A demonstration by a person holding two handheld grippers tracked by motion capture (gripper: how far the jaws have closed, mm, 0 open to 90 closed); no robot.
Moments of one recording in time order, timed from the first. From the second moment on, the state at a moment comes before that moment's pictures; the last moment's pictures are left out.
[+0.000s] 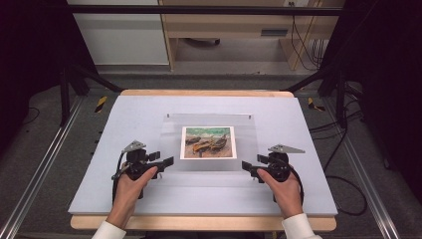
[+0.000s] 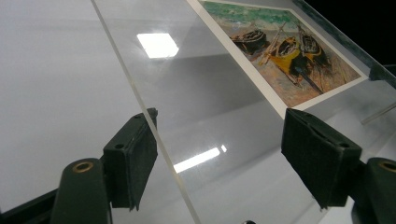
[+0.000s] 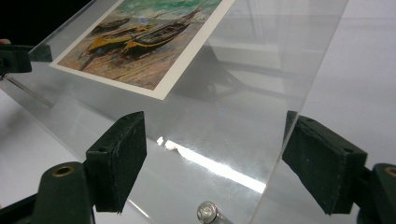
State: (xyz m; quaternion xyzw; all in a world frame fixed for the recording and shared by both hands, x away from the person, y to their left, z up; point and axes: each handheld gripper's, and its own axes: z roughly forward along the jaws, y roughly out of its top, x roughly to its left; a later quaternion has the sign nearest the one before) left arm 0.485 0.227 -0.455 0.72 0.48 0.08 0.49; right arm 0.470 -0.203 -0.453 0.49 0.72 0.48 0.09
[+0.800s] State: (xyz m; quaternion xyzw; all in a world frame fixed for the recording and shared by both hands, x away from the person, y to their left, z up) left arm 0.471 0.228 -0.451 0.72 0.47 0.11 0.50; right arm 0.457 -0.203 -0.448 0.48 0.73 0.47 0.12
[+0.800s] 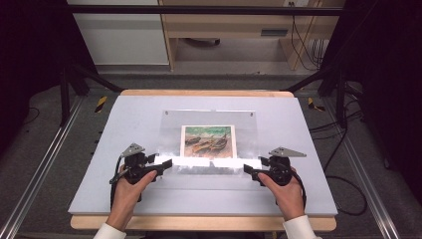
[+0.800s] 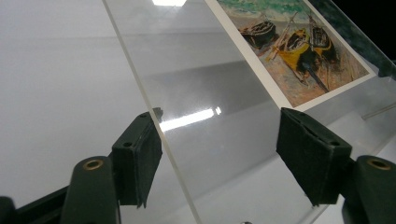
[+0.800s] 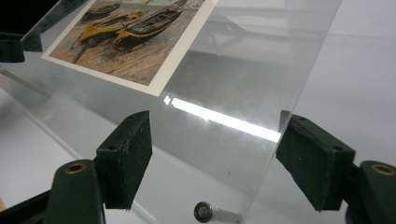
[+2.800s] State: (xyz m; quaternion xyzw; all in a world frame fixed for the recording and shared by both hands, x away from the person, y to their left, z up) left arm 0.430 0.232 -0.446 0.72 0.46 0.15 0.50; right arm 0.416 -0.207 -0.444 0.47 0.73 0.47 0.17
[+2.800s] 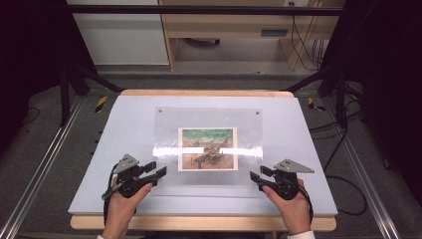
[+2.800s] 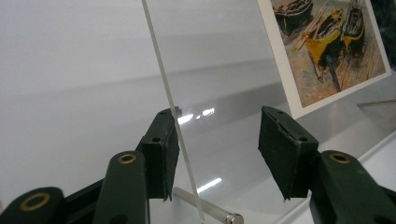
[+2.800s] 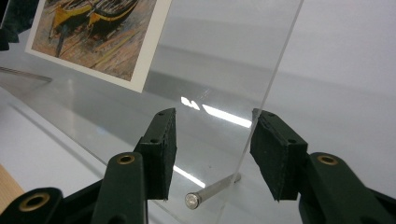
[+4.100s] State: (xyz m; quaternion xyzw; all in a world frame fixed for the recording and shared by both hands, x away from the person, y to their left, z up) left arm 0.409 0.239 -0.447 0.72 0.46 0.15 0.49; right arm 0.395 -0.210 -0.446 0.46 0.74 0.46 0.19
